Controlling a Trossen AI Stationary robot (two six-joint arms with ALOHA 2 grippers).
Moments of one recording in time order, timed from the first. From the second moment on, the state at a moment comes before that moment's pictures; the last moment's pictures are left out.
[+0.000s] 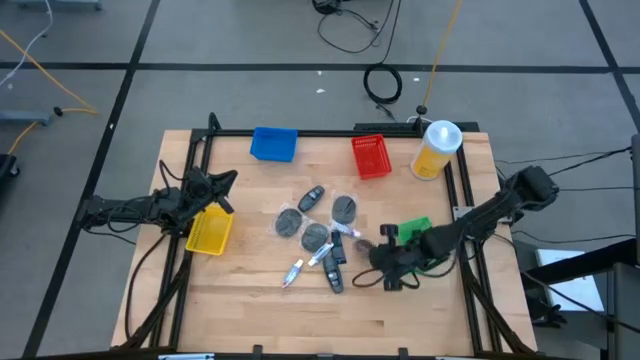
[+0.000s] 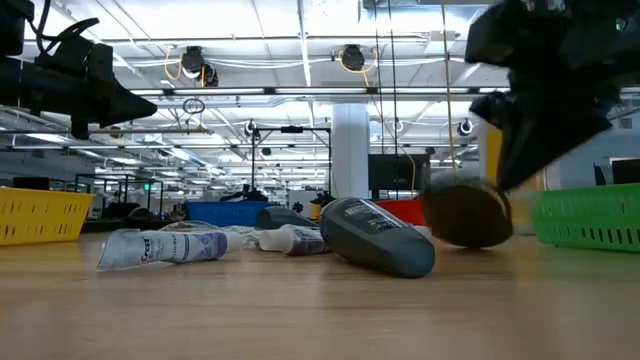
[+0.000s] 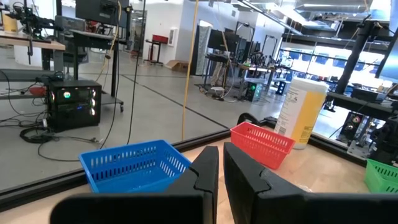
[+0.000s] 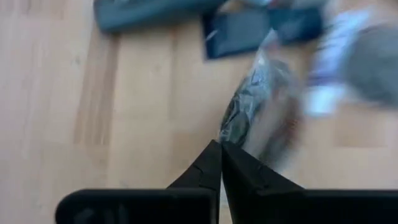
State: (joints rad) left arm -0.04 0.01 0.02 0.08 -0.76 -0.15; right arm 0.47 1.50 0.82 -0.40 0.28 0.36
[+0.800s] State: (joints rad) left arm -0.04 0.01 0.02 0.08 -0.76 -0.15; right arm 0.22 1.53 0.82 -0.41 0.10 0.73
